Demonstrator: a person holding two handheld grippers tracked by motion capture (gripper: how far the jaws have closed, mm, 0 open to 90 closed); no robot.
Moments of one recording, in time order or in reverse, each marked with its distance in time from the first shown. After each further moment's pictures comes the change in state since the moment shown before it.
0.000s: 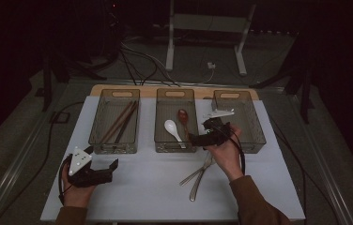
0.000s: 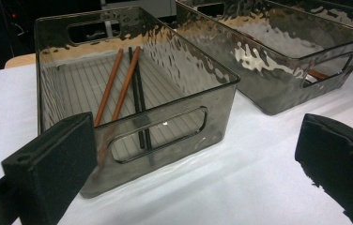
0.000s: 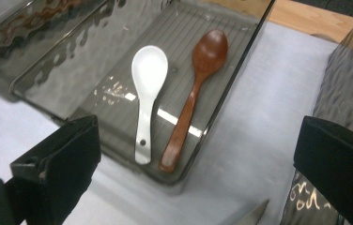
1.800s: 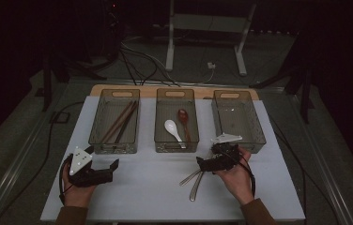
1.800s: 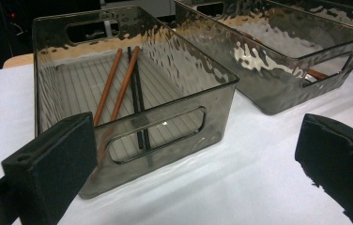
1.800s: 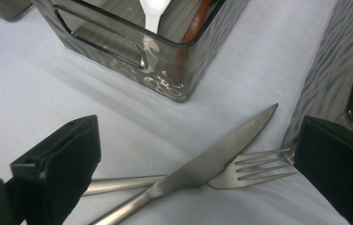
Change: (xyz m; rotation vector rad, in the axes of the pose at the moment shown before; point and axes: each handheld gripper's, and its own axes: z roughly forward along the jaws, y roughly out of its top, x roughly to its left) left arm -0.001 0.000 0.001 0.002 -0.002 -0.001; right arm 0.006 -0.066 -0.020 0.067 0.000 -0.019
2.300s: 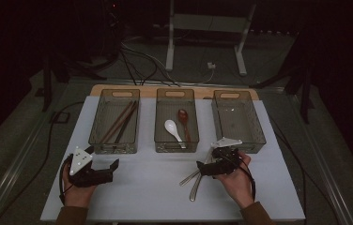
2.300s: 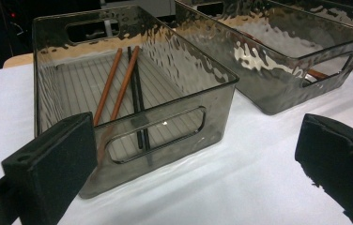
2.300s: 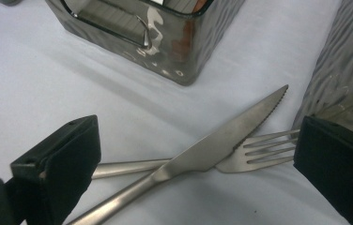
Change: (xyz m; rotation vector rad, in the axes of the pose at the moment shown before) left arm -0.001 0.000 0.000 0.000 0.003 0.000; right arm 0.002 -0.012 0.002 0.017 0.007 0.009
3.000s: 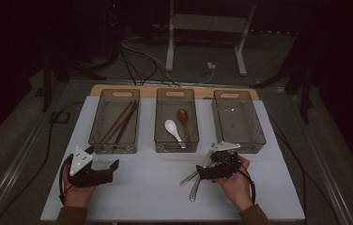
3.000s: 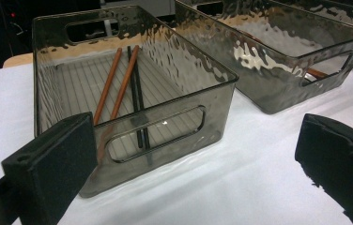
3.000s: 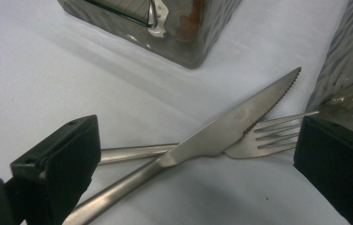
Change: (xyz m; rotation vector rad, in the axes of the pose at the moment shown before) left arm 0.000 0.000 -0.001 0.000 -0.001 0.002; right arm 0.005 -0.009 0.004 0.025 0.002 -0.004
